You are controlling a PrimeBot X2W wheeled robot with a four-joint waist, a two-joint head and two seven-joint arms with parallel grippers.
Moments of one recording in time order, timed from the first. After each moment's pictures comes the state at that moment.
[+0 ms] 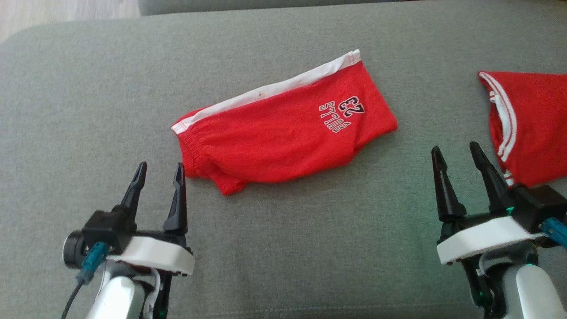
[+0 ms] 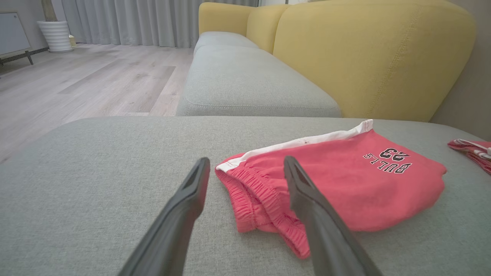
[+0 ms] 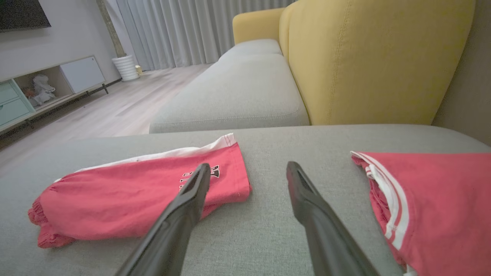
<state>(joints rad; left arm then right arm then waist) -0.07 0.19 -0.30 0.09 -0.29 0.13 -0.25 -0.01 -0.05 0.03 -0.10 0.16 0.12 0.07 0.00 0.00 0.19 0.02</state>
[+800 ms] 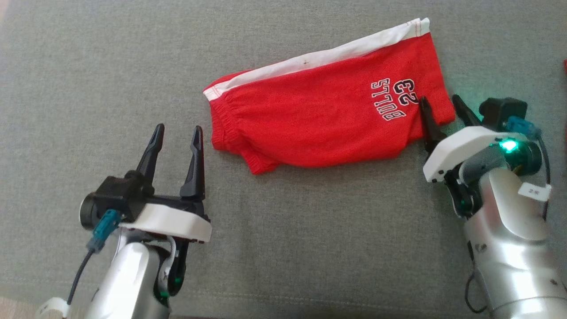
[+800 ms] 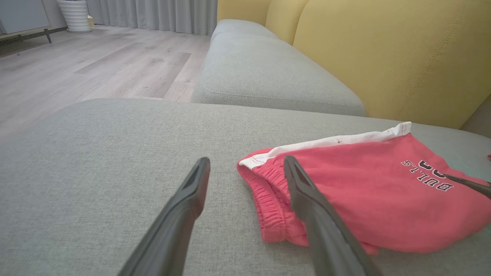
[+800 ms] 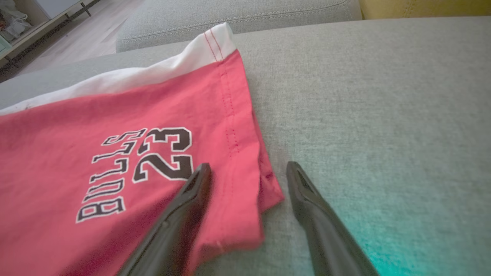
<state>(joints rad) -0.20 0.13 -0.31 0.12 -0.29 0.09 -0.25 -0.55 -0.08 0.02 0.68 0.15 0.12 0.04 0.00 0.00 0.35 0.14</state>
